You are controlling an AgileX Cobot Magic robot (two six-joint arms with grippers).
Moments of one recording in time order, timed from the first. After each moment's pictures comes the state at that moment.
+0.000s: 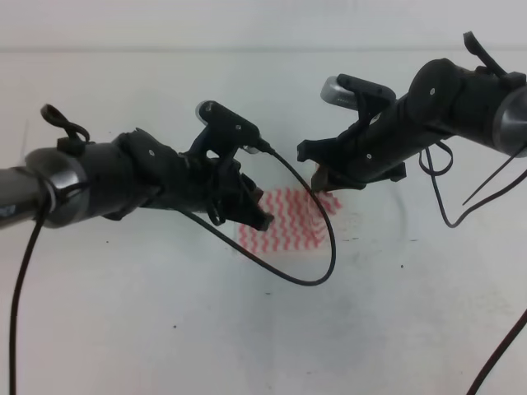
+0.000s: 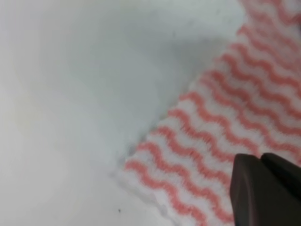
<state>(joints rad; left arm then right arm) -0.47 1.91 -1.19 -0.88 0.30 1.13 0.39 2.03 -1.59 0.53 0.73 0.00</state>
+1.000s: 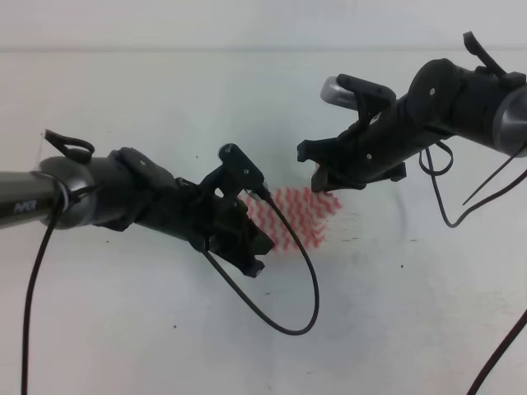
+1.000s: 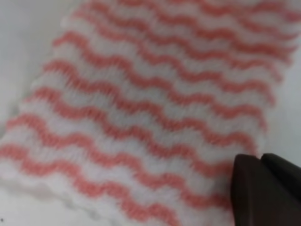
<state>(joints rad) -0.42 1.98 -1.19 -1.07 0.58 1.52 0.39 2.03 -1.59 0.52 0.73 0.00</state>
